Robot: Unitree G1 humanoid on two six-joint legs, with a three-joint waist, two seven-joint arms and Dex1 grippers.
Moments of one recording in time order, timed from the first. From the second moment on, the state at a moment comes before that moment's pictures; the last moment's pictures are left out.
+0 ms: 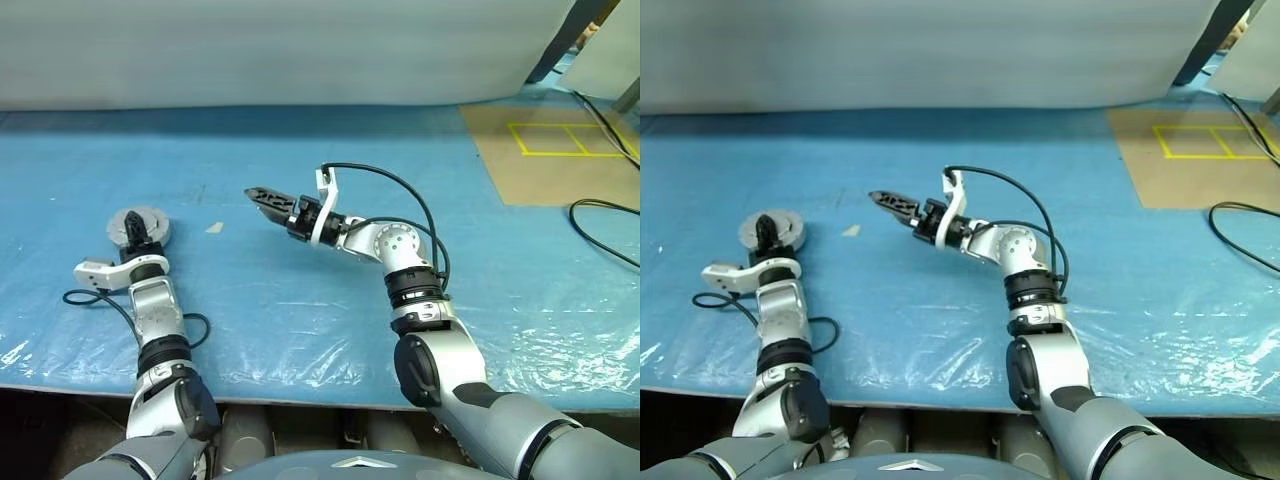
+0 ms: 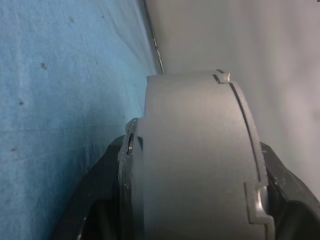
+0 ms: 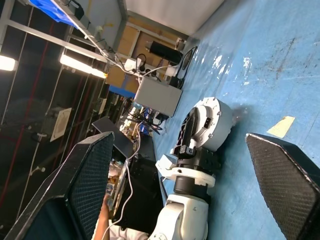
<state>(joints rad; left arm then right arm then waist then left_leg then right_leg) -0.53 0.08 0.75 0.65 -1.11 -0.11 -0.35 -0.86 0.11 -0.20 0.53 0.78 0.98 0.55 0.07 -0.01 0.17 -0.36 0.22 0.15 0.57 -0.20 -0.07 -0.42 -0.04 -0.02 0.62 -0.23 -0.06</state>
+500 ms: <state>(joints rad) -0.46 0.08 0.78 0.58 -1.01 -0.28 -0.27 -0.82 0.07 -0.07 0.47 0.66 0.89 0.61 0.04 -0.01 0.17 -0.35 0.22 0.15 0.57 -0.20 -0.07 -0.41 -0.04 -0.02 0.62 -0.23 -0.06</state>
